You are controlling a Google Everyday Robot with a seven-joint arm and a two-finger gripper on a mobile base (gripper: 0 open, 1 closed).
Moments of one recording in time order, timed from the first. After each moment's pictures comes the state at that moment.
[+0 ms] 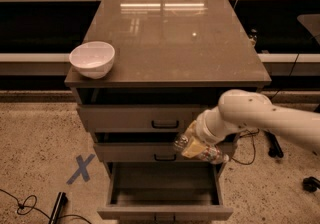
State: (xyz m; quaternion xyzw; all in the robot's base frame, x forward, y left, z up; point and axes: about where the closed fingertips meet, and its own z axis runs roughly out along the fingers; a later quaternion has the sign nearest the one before) arm 0.532 -0.106 0.604 -0.63 0.74 0.09 0.24
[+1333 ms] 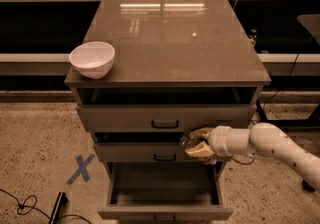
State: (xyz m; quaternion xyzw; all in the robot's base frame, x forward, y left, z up) arm 0.566 -0.134 0.559 -0.54 0.69 0.17 0.45
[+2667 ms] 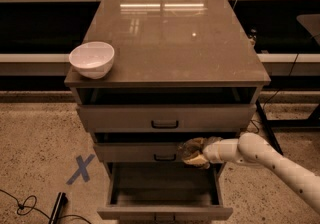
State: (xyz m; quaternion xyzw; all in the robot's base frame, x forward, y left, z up) arm 0.585 -0.129 0.457 -0.55 0.68 0.19 0.43
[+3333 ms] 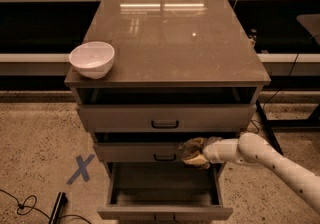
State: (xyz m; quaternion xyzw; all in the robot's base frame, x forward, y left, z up) arm 0.585 -0.129 0.457 -0.55 0.68 0.19 0.43
